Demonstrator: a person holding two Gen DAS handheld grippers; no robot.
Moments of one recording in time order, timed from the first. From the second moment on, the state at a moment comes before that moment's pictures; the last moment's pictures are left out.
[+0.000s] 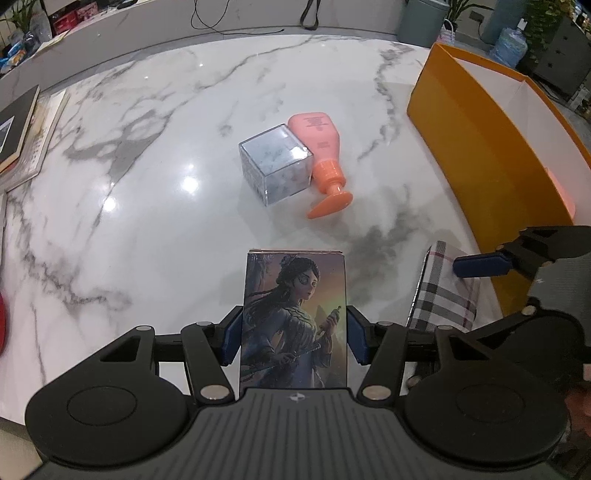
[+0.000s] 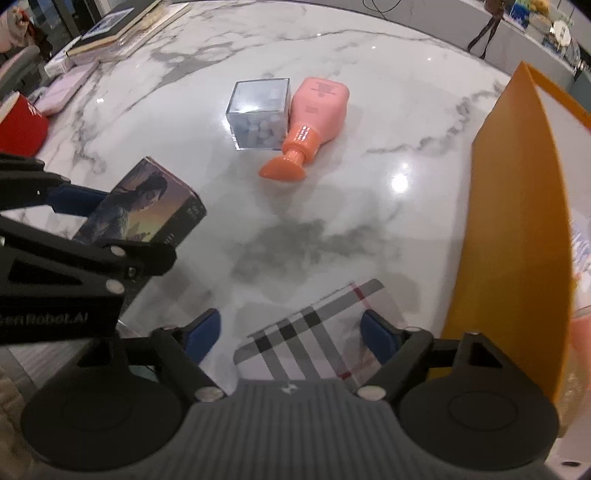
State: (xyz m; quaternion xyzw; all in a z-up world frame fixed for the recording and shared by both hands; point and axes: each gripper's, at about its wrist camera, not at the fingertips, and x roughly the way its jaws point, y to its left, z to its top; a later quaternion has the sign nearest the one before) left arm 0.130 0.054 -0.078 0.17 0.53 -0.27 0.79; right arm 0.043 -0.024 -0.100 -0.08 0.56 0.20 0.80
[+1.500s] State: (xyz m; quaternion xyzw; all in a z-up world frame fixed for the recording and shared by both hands) left arm 0.149 0.071 -0.094 0.17 0.54 -0.22 0.79; right arm 0.052 -0.003 -0.120 -0.10 0.55 0.23 0.80
